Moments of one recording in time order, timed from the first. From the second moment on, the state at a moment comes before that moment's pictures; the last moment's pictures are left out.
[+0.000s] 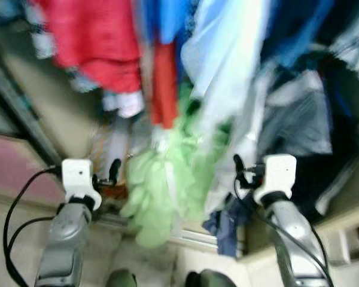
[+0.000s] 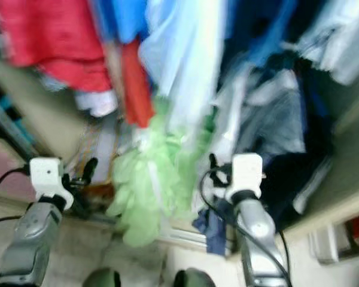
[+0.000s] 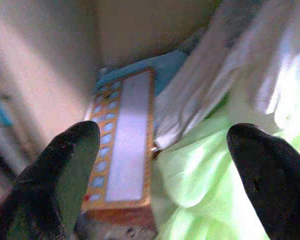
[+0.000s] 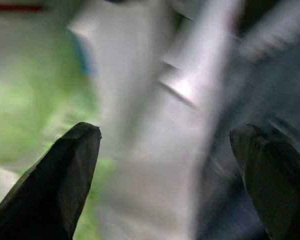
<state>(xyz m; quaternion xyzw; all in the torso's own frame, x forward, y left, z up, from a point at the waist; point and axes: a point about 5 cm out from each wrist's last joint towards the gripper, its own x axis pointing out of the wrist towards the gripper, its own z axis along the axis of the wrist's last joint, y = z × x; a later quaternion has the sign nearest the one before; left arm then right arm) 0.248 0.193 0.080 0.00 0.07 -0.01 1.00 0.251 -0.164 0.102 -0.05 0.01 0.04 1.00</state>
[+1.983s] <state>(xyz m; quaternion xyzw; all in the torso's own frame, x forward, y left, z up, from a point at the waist) 0.246 0.201 0.084 -0.05 0.08 0.04 0.99 0.220 -0.169 0.107 -0.12 0.00 0.09 0.99</state>
